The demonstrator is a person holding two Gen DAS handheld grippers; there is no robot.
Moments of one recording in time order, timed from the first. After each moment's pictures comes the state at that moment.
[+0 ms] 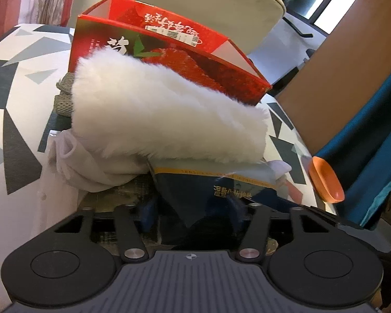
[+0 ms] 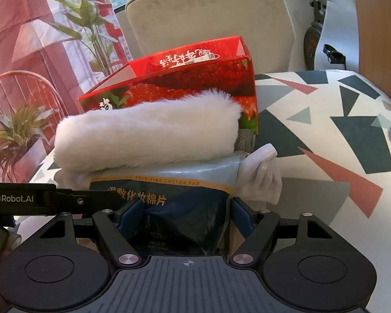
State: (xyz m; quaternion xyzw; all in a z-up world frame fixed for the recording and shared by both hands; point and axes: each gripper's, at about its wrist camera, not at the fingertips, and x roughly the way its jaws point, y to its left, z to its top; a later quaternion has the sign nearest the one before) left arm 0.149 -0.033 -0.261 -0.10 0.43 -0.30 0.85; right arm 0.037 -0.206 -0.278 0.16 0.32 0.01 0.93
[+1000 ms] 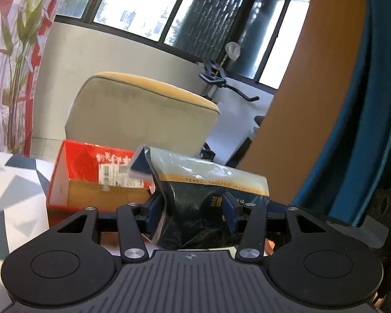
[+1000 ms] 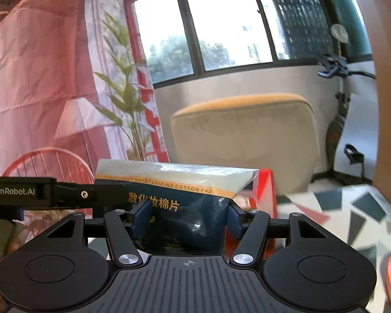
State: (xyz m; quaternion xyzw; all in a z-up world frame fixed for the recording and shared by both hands) left arm 0.170 -0.036 -0.102 -0.09 0.24 -0.36 0.90; right arm 0.051 -0.220 -0.123 0.11 0.14 0.05 0.98
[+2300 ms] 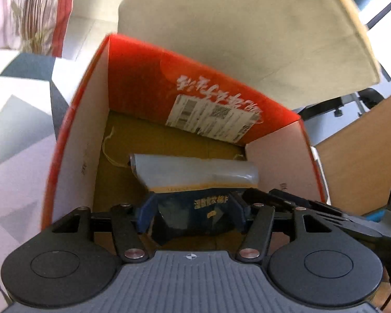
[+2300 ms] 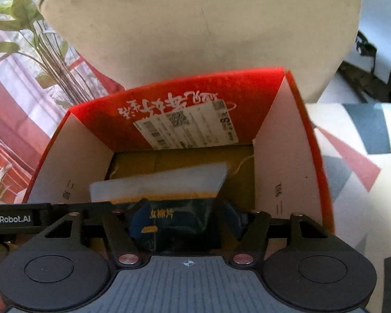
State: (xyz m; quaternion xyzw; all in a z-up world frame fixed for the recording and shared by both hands) left arm 0.394 -0.045 -0.195 -0.12 0.50 -0.26 0.81; right arm 0.346 -0.264 -0.233 0.18 0.43 0.00 0.89
